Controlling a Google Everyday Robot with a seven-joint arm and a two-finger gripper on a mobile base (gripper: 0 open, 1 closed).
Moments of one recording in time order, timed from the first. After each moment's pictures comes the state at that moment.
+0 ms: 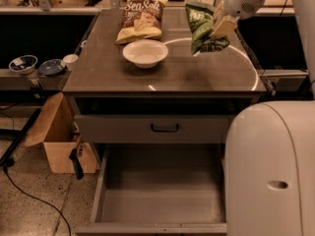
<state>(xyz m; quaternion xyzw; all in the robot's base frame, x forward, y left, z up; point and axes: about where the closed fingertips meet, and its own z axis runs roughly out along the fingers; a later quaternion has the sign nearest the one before) 0.725 -0.181 0.938 -0.67 0.69 0.02 0.27</state>
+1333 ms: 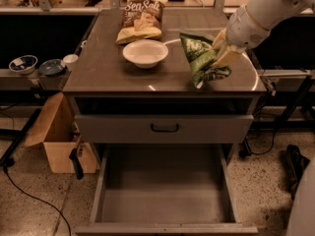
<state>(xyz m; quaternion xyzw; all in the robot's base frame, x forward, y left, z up) 0.642 -0.173 0.896 -0.73 0.63 0.07 0.26</state>
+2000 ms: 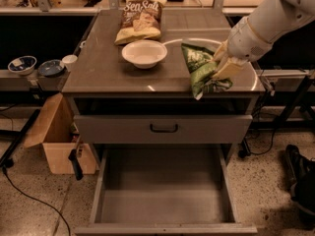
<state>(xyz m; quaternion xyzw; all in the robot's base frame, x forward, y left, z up) 0.610 -0.169 0.882 -0.71 0.66 0.09 0.25</state>
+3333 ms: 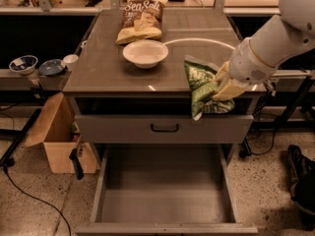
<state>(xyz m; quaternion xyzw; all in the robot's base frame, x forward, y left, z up) 0.550 -0.164 0.861 -0.67 0.70 0.08 0.24</state>
